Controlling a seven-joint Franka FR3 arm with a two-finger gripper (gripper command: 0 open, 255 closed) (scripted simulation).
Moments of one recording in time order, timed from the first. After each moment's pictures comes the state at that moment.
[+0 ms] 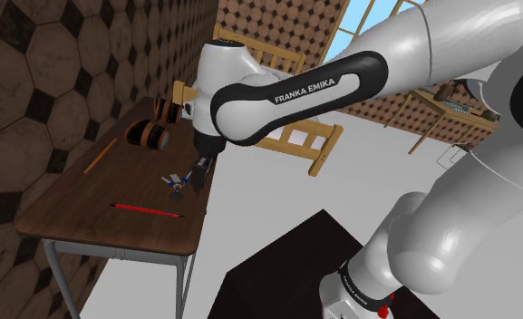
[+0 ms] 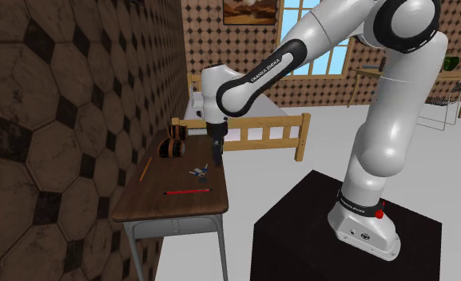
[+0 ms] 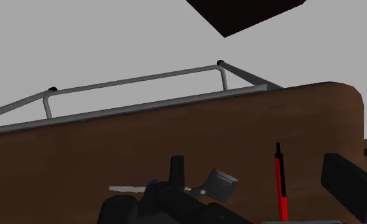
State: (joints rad) arm 0.28 -0.04 0.26 -2.30 0.01 2.23 -0.21
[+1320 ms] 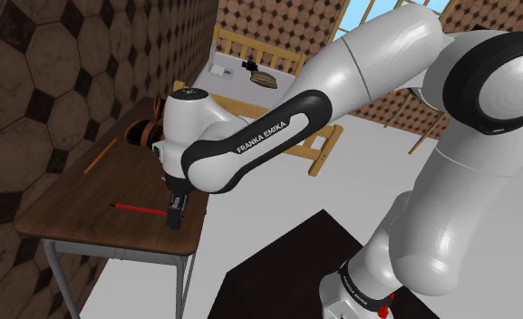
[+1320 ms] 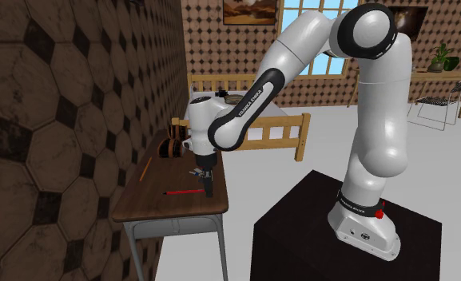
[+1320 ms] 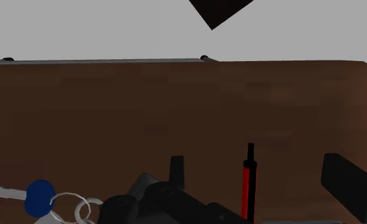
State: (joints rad) arm 0.34 0.20 0.30 -2.26 -0.05 2.41 -0.21
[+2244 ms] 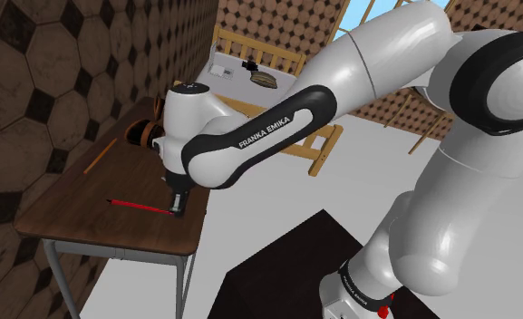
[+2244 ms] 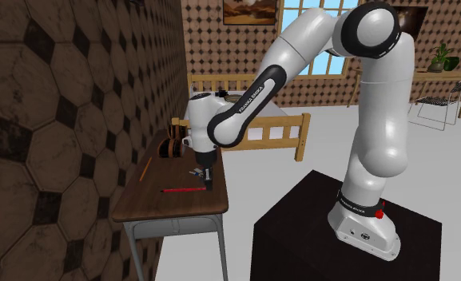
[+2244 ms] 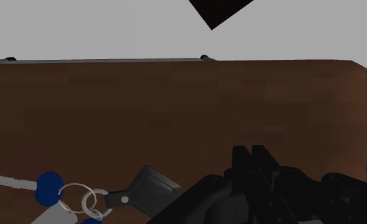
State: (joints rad) arm 0.34 0.18 0.31 -2.26 -0.04 2.39 -0.21
